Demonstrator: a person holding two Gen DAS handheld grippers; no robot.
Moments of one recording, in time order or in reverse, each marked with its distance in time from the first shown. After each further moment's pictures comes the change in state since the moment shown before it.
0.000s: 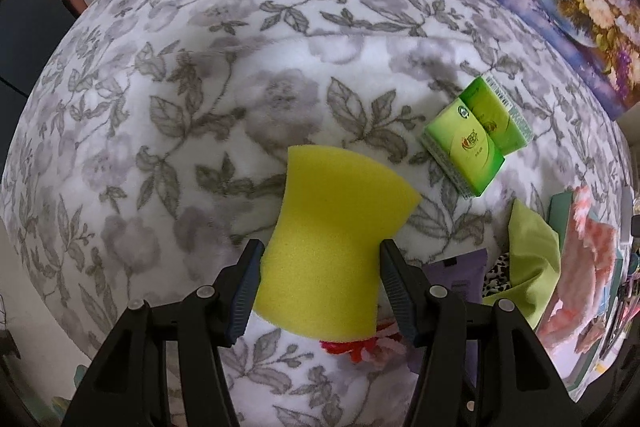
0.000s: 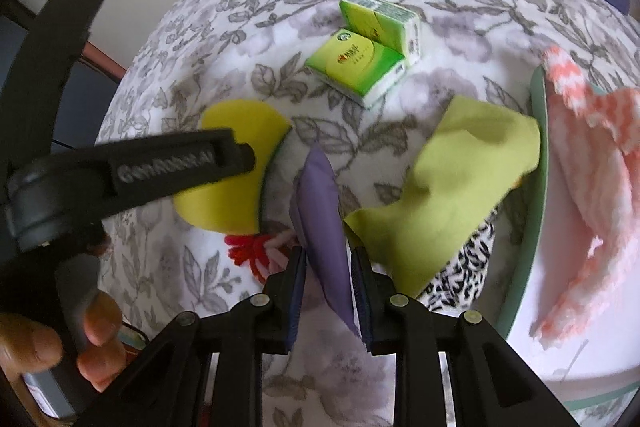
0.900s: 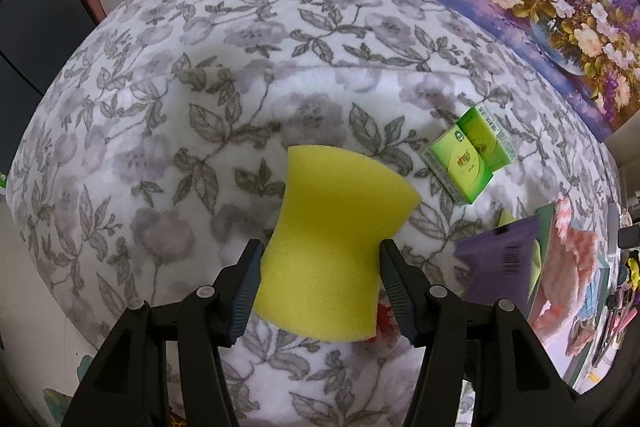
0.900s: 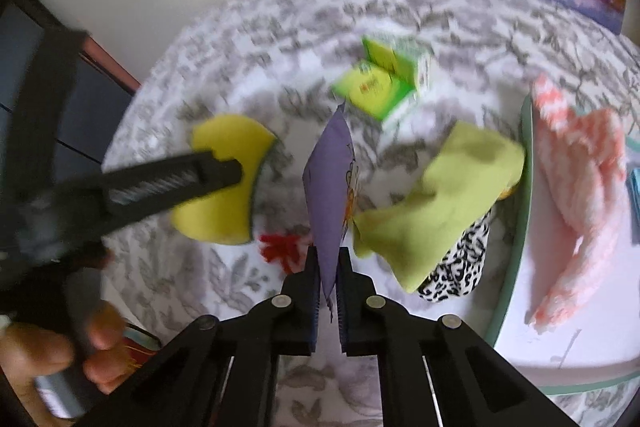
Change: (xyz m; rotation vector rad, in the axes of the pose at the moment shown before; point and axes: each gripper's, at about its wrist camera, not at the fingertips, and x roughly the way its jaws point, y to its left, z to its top) left arm -0.032 0.024 -0.012 -0.041 -0.094 -0.027; right arm -0.035 0.024 -0.007 -0.034 -0.111 0.011
